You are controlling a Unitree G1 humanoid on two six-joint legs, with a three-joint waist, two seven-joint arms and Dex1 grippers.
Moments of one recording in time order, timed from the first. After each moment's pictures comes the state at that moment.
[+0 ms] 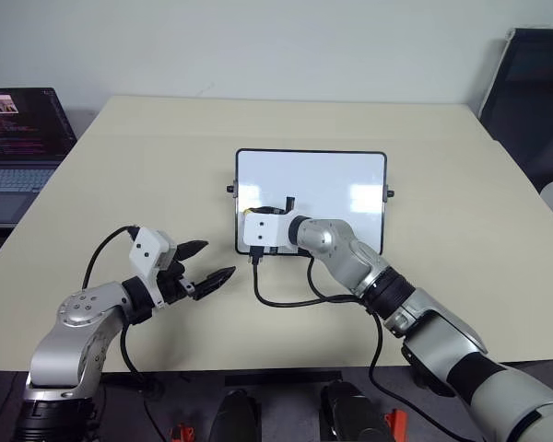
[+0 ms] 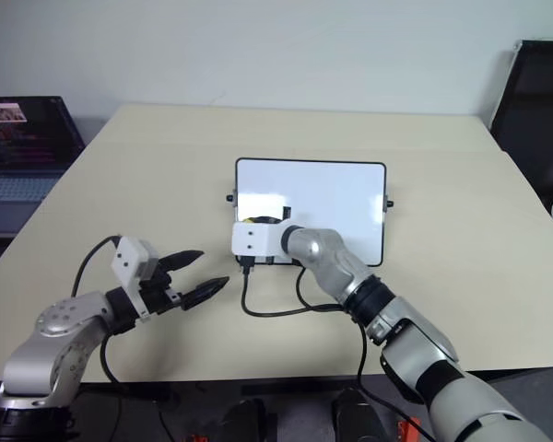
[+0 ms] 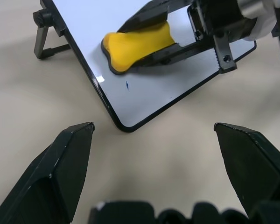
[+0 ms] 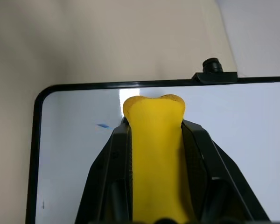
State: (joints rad) left arm -0.06 0.65 0.20 -0.24 -0.45 0.44 -0.82; right arm -0.92 -0.12 0.62 0.47 -0.46 0.10 0.51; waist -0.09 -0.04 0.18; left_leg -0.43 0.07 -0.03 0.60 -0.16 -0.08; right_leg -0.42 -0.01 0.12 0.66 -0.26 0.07
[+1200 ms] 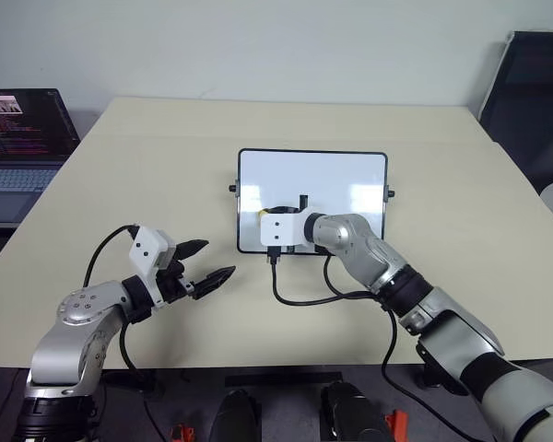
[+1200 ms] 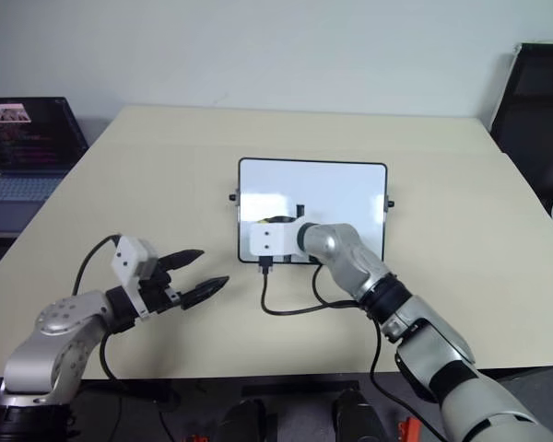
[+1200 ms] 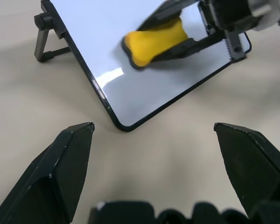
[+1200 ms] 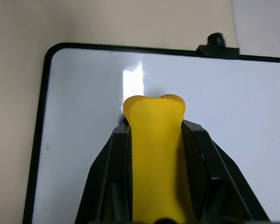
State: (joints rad) left arm -0.07 0.65 0.20 -0.19 -0.45 0.41 -0.85; right arm -0.88 -0.23 0.61 0.38 -0.50 0.08 0.61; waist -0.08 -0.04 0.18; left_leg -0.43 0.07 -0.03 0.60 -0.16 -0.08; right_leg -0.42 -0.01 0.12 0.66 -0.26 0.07
